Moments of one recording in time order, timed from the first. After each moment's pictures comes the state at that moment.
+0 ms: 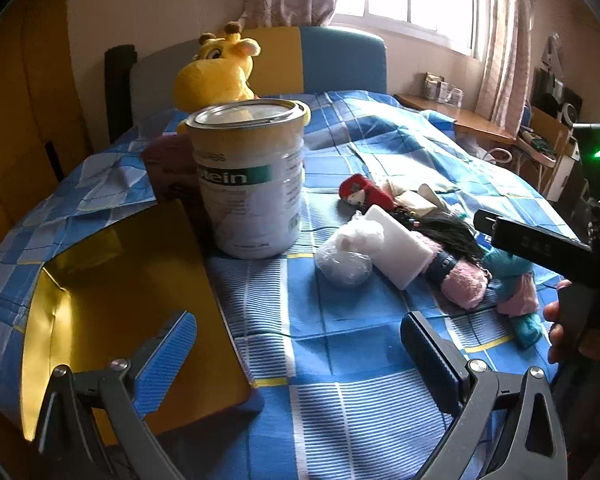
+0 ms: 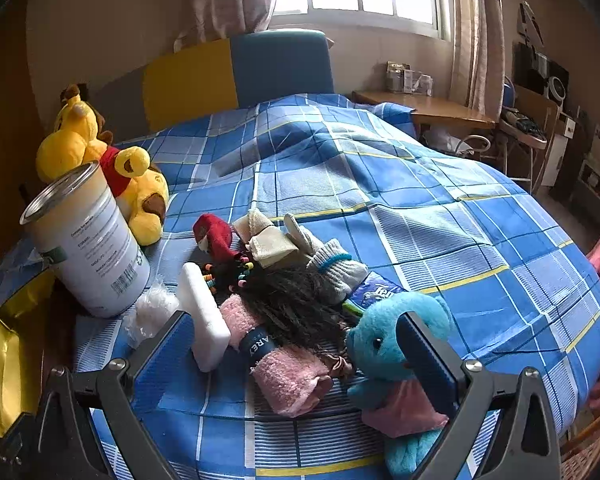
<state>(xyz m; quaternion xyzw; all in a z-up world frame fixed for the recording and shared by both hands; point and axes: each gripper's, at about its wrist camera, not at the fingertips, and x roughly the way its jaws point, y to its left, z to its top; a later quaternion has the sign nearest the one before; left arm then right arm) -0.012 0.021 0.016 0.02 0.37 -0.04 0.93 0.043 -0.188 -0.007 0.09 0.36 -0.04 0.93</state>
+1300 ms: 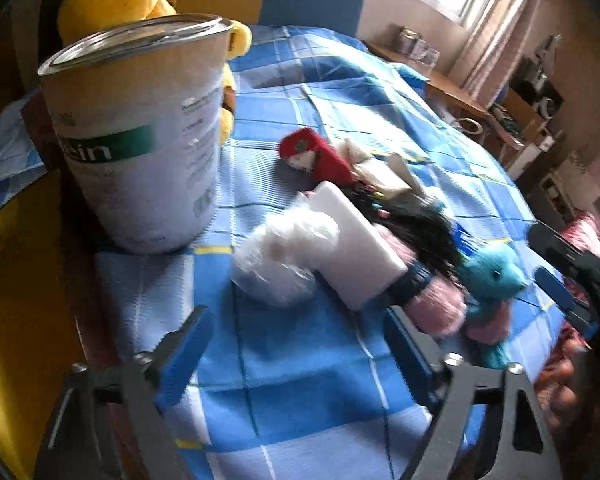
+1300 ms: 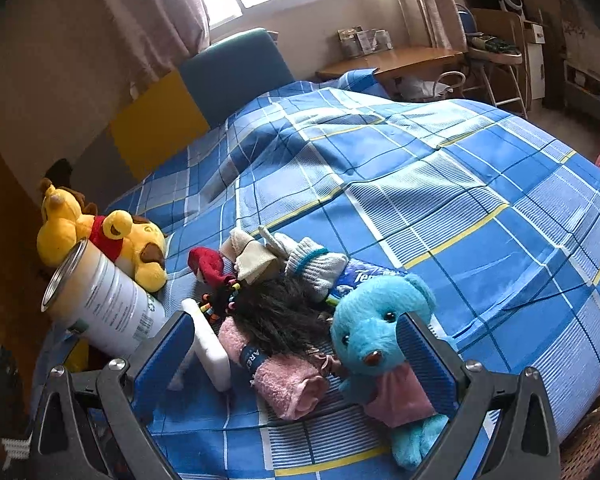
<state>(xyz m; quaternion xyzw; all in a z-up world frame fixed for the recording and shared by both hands) 0.087 -0.006 -0.019 -0.04 0.49 -0.13 0.86 0.039 -0.246 -0.010 0.25 0.36 -0.03 0.90</state>
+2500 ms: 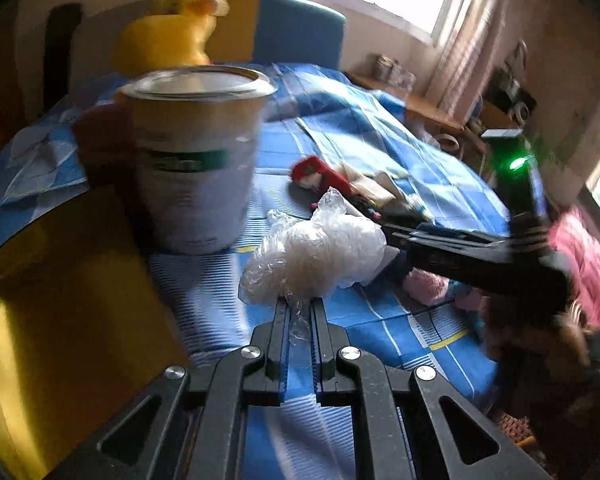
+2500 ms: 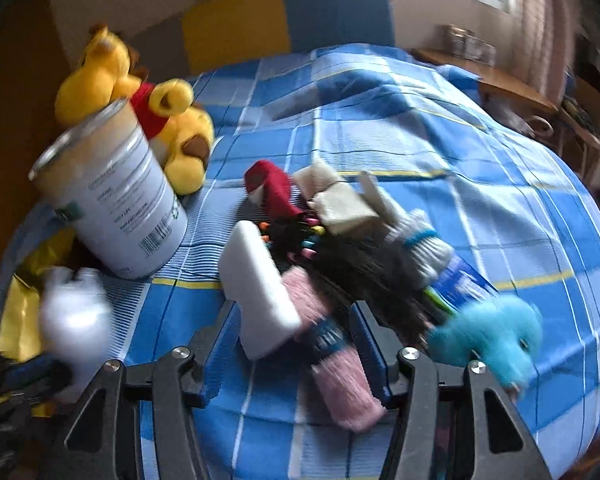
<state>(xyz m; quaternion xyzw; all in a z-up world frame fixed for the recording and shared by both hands) 0.028 0.060 0.016 -0.05 0.43 -0.16 0.89 0.098 -0.140 -0.037 0.04 0.45 0.07 0.89</state>
